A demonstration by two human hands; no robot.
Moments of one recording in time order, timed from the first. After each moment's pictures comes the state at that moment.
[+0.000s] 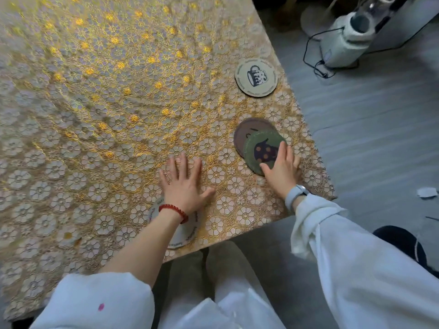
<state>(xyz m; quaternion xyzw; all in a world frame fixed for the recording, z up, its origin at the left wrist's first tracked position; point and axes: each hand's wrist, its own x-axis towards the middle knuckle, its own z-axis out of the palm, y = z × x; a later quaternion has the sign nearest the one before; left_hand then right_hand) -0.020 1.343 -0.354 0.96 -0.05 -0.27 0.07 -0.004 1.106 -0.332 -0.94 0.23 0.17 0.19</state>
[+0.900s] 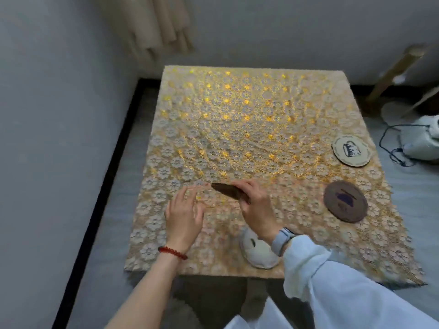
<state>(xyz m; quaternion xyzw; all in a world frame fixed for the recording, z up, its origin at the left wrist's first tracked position) -0.100 1.544 -0.249 0.95 0.19 -0.02 0.25 -0.031 1.380 -0.219 -0.88 -0.19 0.05 0.42</state>
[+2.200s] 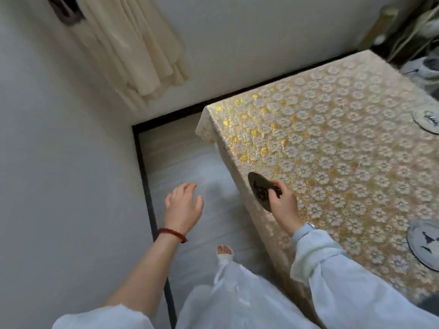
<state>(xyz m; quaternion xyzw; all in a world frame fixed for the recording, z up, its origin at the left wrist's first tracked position) 0.096 1.977 -0.227 0.97 0.00 -0.10 0.21 0.064 1.749 -0.238 -0.83 0.23 0.01 0.51</state>
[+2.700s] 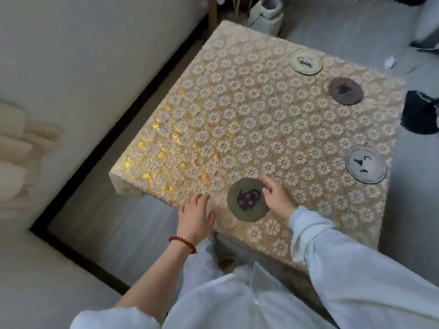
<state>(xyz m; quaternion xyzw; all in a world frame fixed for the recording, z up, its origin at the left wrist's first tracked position) 0.236 1.849 -0.275 0.86 -0.39 -0.29 0.11 0.104 1.680 -0.253 -0.71 0.51 0.05 0.48</state>
